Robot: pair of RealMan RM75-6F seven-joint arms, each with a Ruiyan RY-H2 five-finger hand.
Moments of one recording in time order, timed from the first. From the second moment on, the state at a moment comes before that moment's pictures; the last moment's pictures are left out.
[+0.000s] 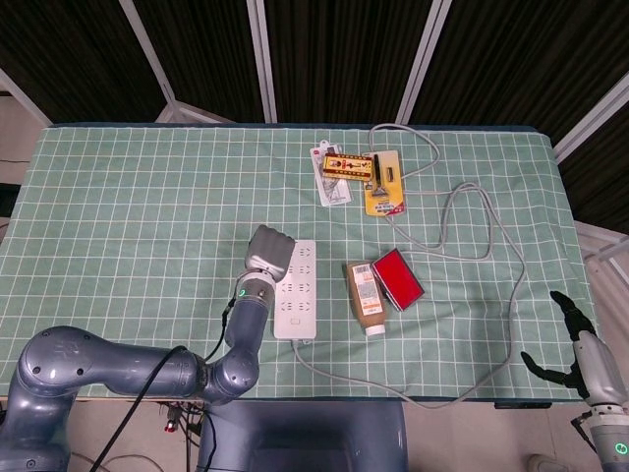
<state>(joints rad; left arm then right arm) -1.36 -1.71 -0.36 -1.52 -0.01 1.20 1.46 0.07 -0.99 0.07 -1.81 -1.35 1.29 0.44</state>
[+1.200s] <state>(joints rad) -1.39 -1.74 -0.32 -1.48 -0.01 1.16 1.42 0.06 -0.99 0.07 -1.81 -1.35 1.29 0.45</state>
